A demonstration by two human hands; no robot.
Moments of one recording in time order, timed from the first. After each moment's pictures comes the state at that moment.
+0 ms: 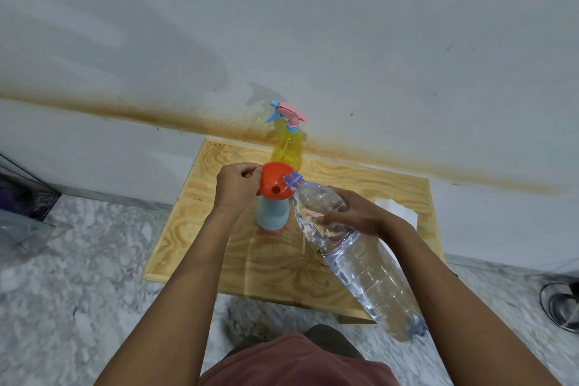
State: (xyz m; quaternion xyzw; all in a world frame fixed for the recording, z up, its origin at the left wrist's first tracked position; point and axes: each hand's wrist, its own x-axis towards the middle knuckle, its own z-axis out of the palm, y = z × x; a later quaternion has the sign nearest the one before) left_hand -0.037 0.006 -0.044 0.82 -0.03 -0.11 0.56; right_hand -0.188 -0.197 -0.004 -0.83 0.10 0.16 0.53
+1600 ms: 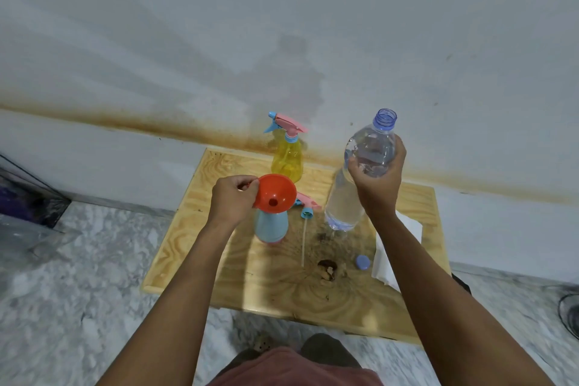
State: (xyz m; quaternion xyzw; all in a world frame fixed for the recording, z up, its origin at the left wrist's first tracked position) left_hand -0.036 0.007 -0.041 0.81 -0.03 -0.14 0.57; right_hand -0.148 -0.227 -0.013 -0.72 0.26 -0.38 0.52
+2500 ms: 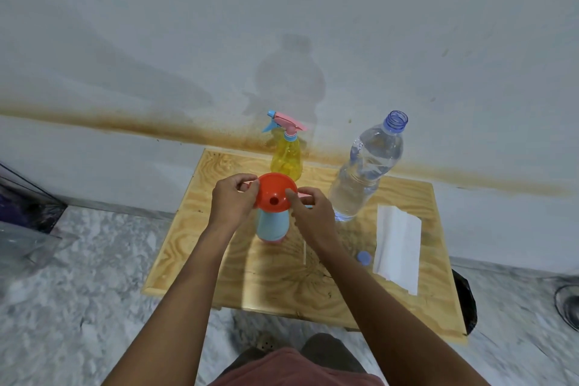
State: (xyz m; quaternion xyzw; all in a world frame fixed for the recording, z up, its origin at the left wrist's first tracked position) left_hand -0.043 0.010 -0.039 0.79 -0.02 -0.13 0.60; right_hand -0.148 -0.112 -0.027 -0.73 0.35 -0.08 0.58
